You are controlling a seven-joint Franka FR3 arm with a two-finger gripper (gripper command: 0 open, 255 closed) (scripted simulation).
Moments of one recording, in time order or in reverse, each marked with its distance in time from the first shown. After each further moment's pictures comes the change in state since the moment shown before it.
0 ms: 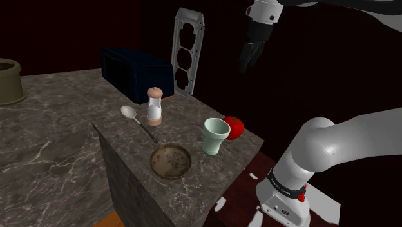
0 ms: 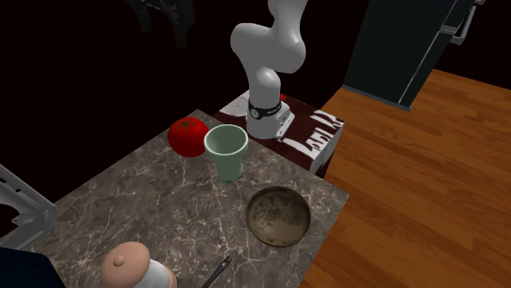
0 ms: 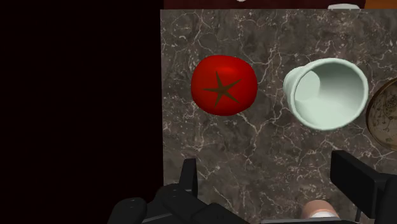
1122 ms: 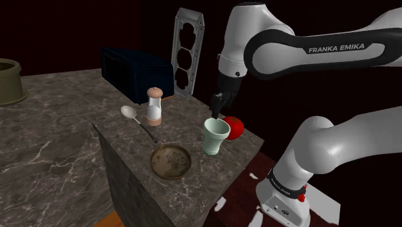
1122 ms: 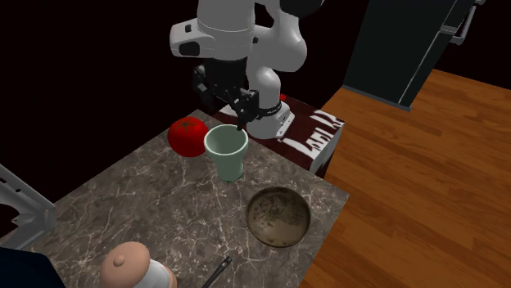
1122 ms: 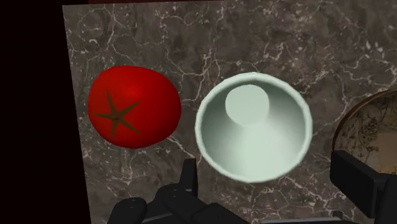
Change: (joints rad) arm 0.104 -0.005 0.270 -0.353 0.152 0.325 0.299
